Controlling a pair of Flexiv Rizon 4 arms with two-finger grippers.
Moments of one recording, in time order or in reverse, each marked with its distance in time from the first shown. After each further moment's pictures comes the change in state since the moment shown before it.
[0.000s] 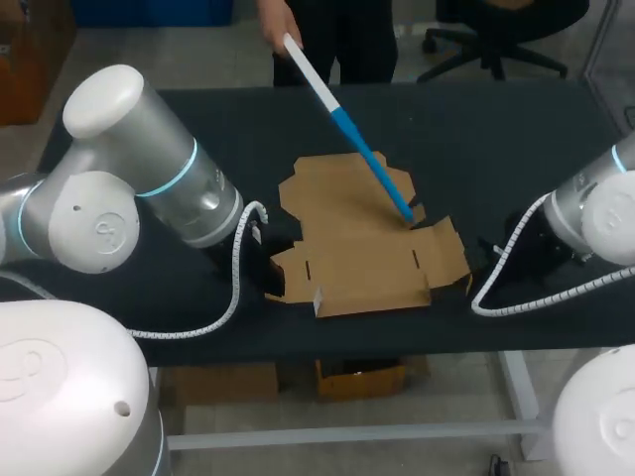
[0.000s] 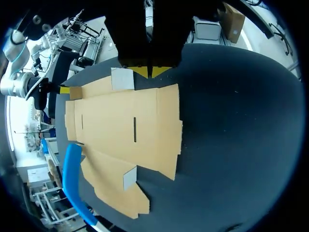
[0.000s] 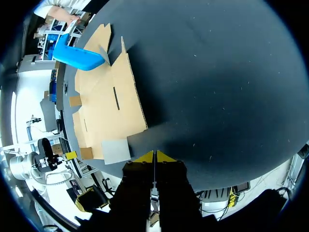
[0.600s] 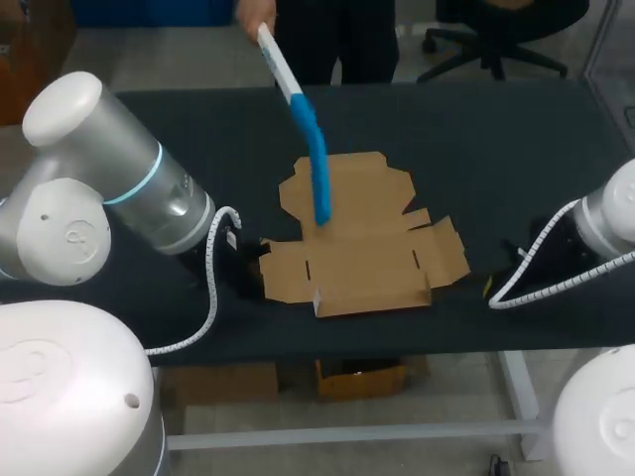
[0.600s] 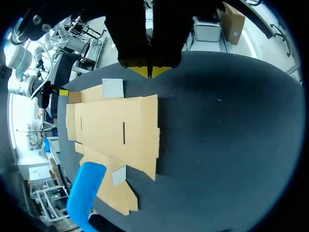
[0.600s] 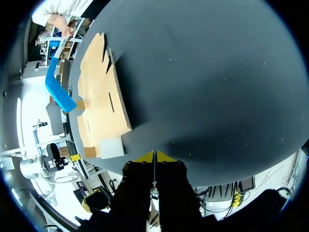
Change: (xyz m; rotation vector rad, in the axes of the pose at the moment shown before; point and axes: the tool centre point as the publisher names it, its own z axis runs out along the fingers) left arm -0.025 0.011 -0.017 -0.005 0.025 -0.013; right arm -0.020 0.000 -0.016 -0.009 0.065 0.029
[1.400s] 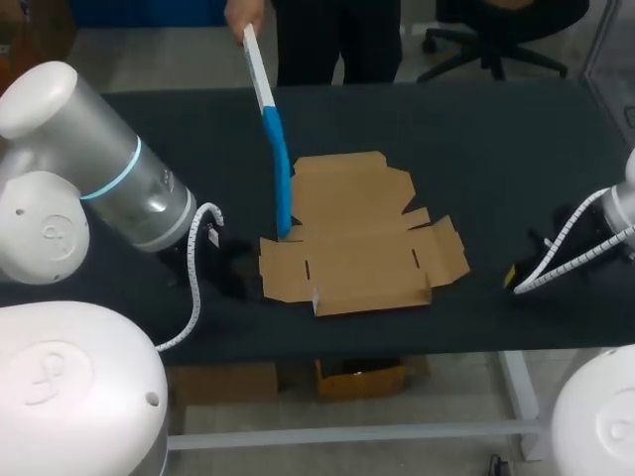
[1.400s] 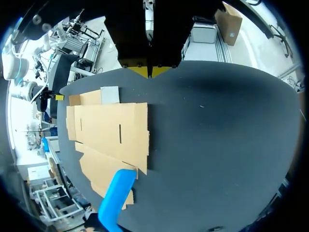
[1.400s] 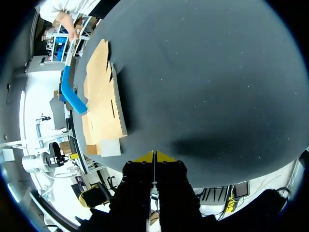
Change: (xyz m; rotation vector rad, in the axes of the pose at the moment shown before) left arm -0.014 0.007 -0.028 0.009 -0.022 0.002; right arm -0.015 0.019 -0.030 0.003 0.025 -0.066
